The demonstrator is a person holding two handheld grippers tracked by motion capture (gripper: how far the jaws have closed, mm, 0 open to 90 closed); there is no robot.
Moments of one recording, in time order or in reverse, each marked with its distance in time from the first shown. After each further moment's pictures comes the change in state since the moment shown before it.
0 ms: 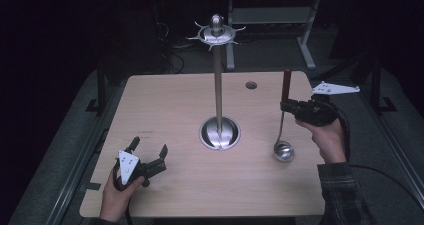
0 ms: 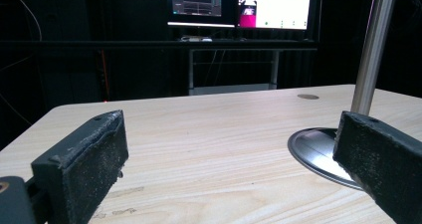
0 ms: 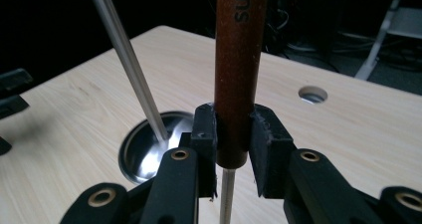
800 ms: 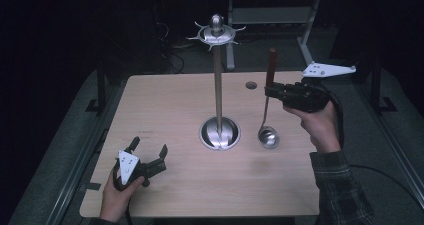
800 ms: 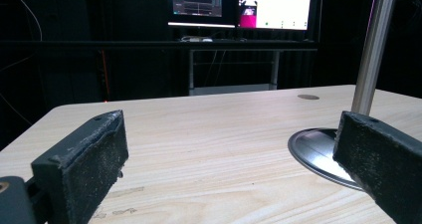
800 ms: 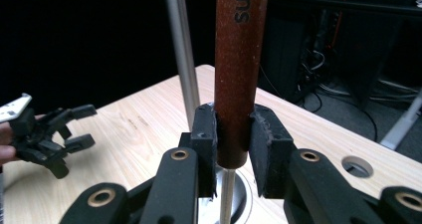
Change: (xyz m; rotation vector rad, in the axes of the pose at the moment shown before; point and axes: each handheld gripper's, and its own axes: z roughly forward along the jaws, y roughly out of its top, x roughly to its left) left arm 0.000 0.000 0.000 -0.008 0.000 -0.008; right arm 0.044 0.061 -0.002 -0.088 0.134 -0.100
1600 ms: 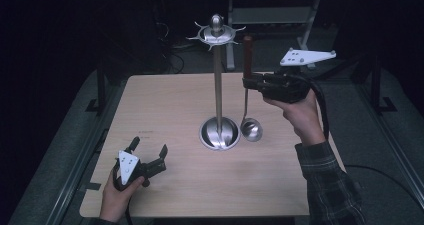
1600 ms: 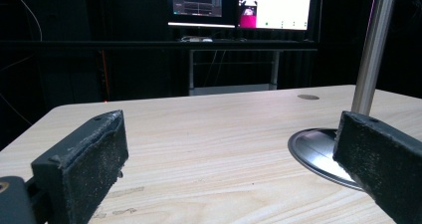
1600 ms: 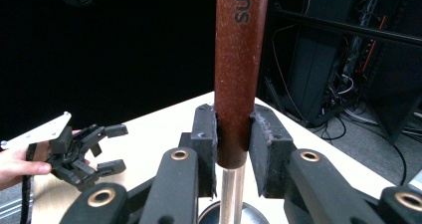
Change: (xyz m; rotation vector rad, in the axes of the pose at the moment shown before) left arm 0.000 0.000 0.000 0.000 0.000 -0.002; right arm 0.034 0.041 0.026 -0.021 0.089 -0.085
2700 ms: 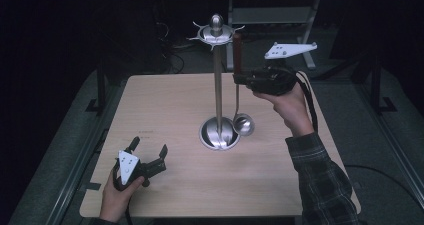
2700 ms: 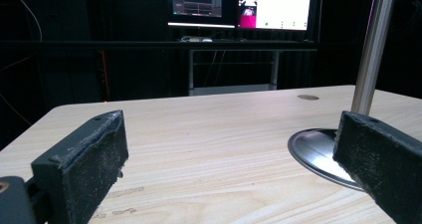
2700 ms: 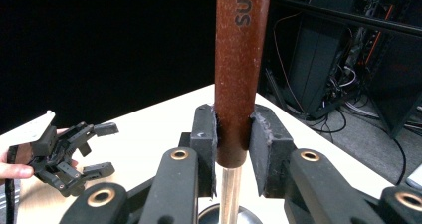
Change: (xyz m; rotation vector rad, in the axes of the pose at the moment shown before) left arm 0.000 0.000 0.000 -0.002 0.000 0.002; right arm -0.007 0.009 0.030 0.047 0.003 -0.006
